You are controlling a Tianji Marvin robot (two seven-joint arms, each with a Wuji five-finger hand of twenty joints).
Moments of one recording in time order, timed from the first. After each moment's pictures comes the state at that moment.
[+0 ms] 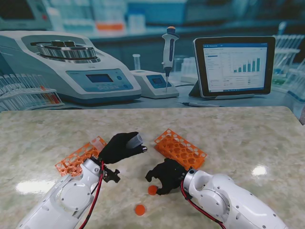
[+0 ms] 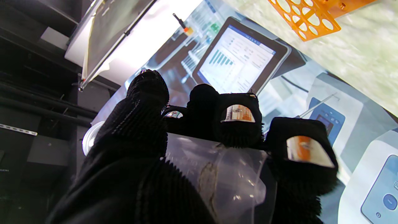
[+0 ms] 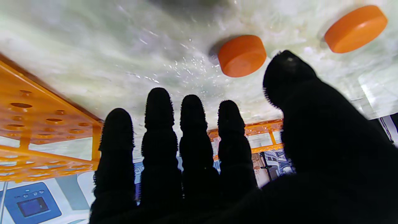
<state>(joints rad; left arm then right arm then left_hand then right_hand) 1.57 -1.14 -1.15 -1.59 0.34 -0.49 0.10 -1.43 -1.03 0.87 -1.60 -0.95 -0.24 0.15 0.98 -0.36 0.18 -0.03 0.66 0.07 1.24 1.44 1.05 0.04 0.92 1.18 1.08 0.05 1.31 1.14 1.03 0.19 1.76 0.72 0.63 -0.70 0.71 -0.08 0.64 -0.04 0.40 0.69 0.86 0.04 0.34 0.63 0.81 0.09 0.38 0.68 0.36 0.22 1.07 0.60</state>
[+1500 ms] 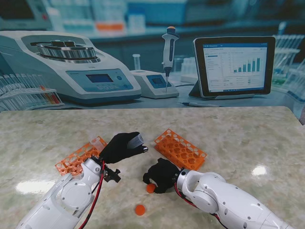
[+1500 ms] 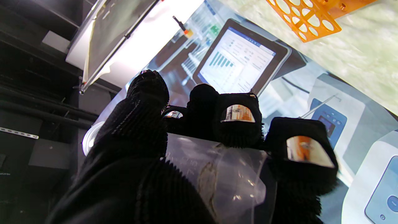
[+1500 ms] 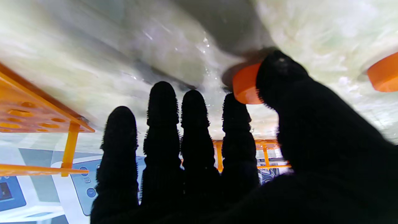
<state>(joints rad) 1.56 -1.14 -1.14 -1.58 0.35 -0.49 0.10 -1.26 -1.03 0.65 -1.45 -1.03 -0.23 -0.02 0.98 -0.36 0.18 -0.03 0.66 0.07 1.24 1.44 1.05 0.04 0.92 1.18 1.08 0.04 1.31 1.14 1.03 0.19 1.76 0.72 0.65 -0.72 0.78 -0.08 0.70 -0.10 0.52 0.81 0.89 0.03 0.51 0.78 0.85 0.05 0.57 0.83 0.42 0.18 1.19 0.70</state>
